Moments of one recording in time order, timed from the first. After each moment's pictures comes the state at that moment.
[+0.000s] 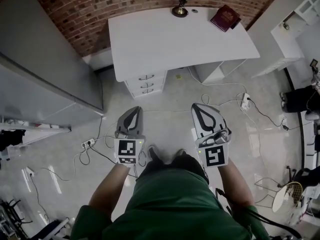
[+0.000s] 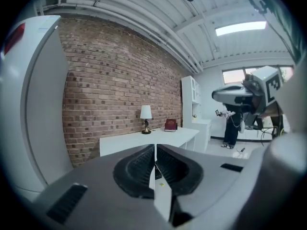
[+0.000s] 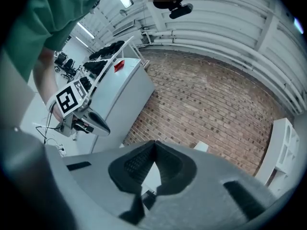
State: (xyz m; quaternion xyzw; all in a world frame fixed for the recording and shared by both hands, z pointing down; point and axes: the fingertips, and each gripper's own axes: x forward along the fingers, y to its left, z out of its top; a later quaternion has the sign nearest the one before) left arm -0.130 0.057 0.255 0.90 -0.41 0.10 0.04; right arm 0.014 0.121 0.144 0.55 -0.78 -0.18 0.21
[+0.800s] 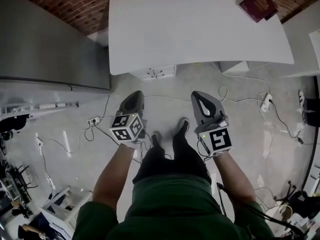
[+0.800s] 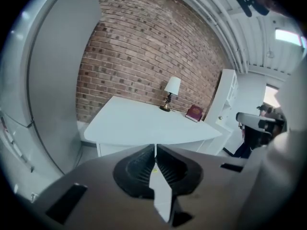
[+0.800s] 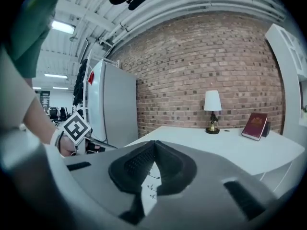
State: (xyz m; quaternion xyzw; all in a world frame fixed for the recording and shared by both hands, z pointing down) left arm -0.049 -0.062 0.402 0.81 -0.50 0.14 0.27; right arm 0.132 -0.015 0.293 0.51 -0.85 0.10 0.10
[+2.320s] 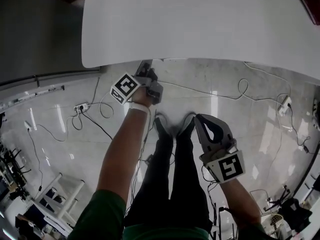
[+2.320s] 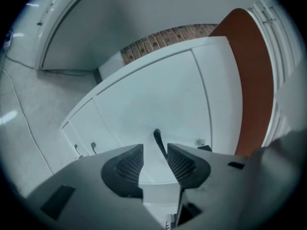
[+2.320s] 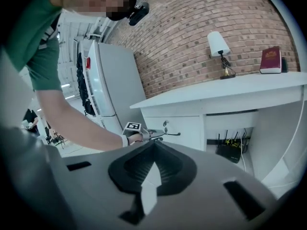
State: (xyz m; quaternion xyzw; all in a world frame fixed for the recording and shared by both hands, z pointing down) left arm -0.071 -0.217 0.712 0.64 -0.47 -0.20 0.57; right arm 0.063 -0.022 0.543 0.43 -0.86 0.24 0.13
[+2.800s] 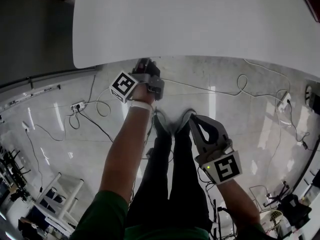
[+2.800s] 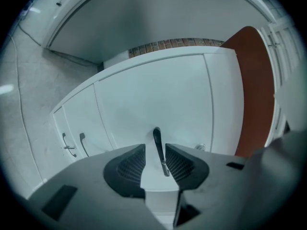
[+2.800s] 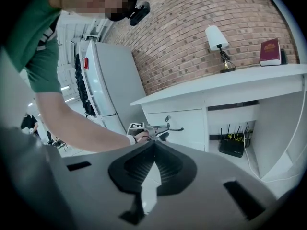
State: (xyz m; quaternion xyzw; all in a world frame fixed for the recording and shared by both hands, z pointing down) left arm -0.072 -0.224 0.705 0.61 -0.45 -0.29 0.58; right arm 0.044 -0.014 0.553 0.43 -0.86 0.25 0.13
